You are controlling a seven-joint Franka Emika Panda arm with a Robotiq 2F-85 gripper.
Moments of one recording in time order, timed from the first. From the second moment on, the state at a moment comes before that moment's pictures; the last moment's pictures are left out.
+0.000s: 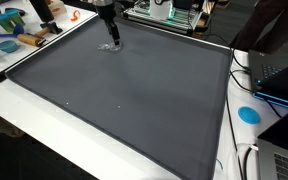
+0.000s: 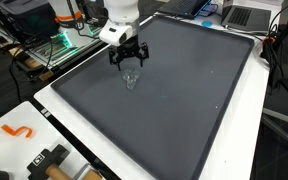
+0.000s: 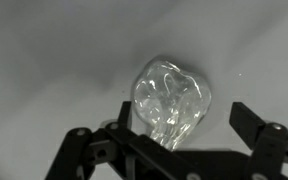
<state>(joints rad) -0.04 0.17 -0.09 -2.47 0.04 2.57 0.49</state>
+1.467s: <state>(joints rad) -0.06 0.22 -0.10 -2.49 0.20 2.69 0.38</state>
